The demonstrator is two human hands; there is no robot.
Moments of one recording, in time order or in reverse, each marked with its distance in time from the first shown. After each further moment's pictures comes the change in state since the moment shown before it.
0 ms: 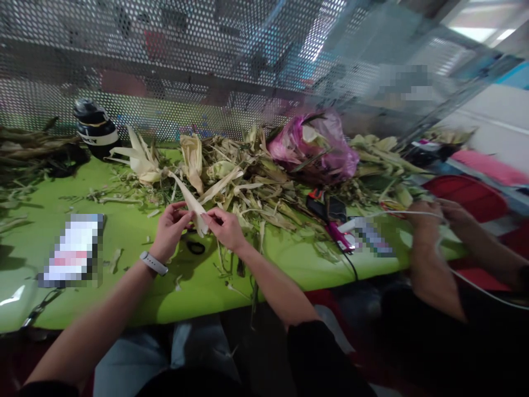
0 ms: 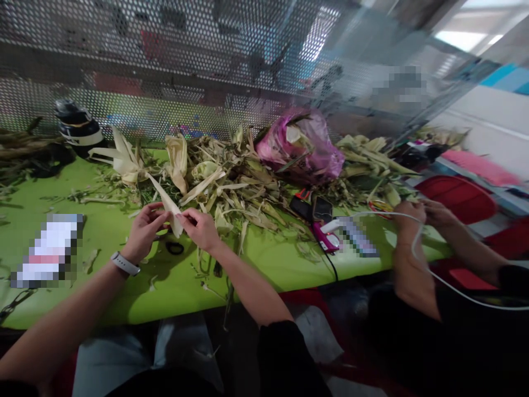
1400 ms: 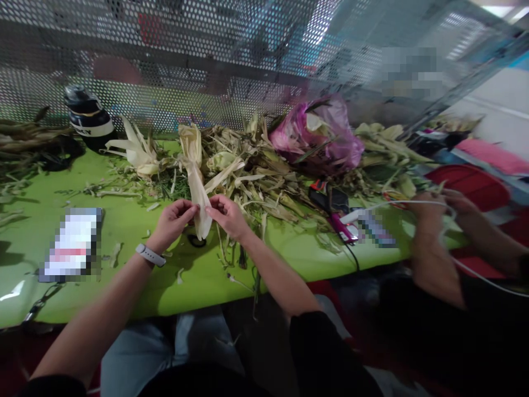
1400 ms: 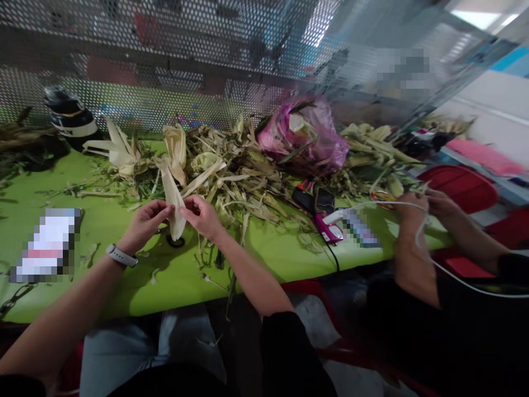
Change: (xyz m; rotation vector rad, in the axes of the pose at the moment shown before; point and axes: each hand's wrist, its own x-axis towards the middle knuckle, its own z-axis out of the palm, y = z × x) left_hand 0.005 0.003 -0.006 0.241 -0.218 0.052; right_hand 0.006 0.006 -0.002 0.299 -0.038 0.151
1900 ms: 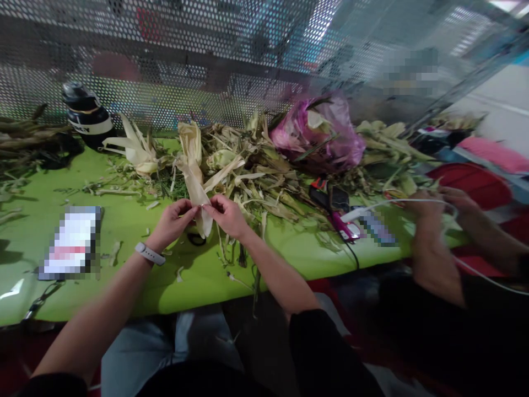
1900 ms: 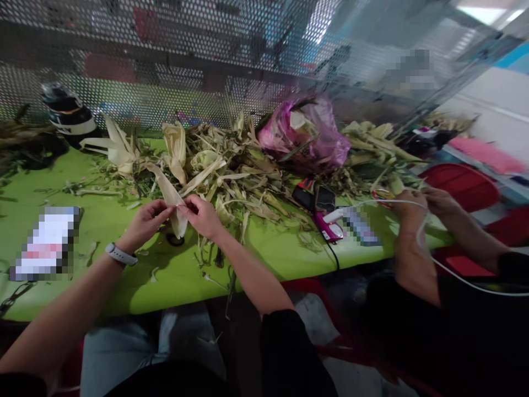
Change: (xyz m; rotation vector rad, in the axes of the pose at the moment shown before) left_hand 0.002 -0.006 -0.004 0.055 -0.091 -0.003; right_hand 0.000 0.001 -0.003 -0.229 -0.005 -0.098
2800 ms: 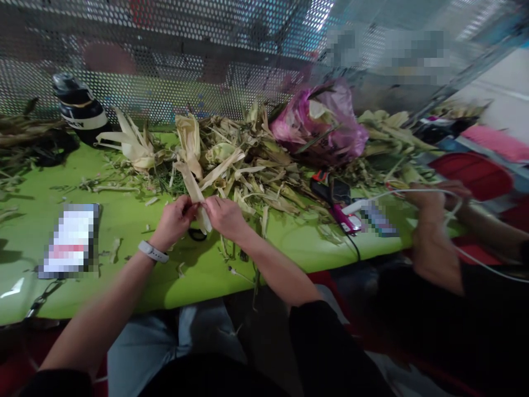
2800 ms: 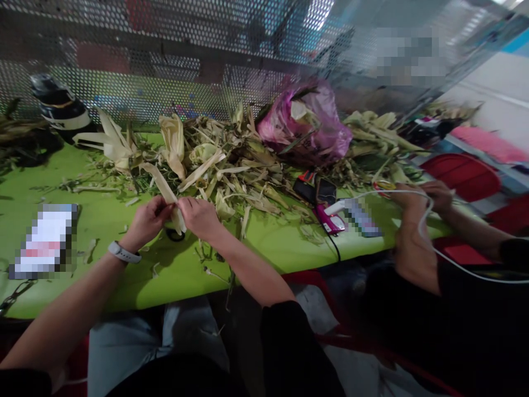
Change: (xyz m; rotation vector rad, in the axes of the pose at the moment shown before) left_hand -0.002 0.002 0.005 0.472 0.099 0.152; right_hand -0.008 0.001 0.009 -1.007 0.031 -0.349
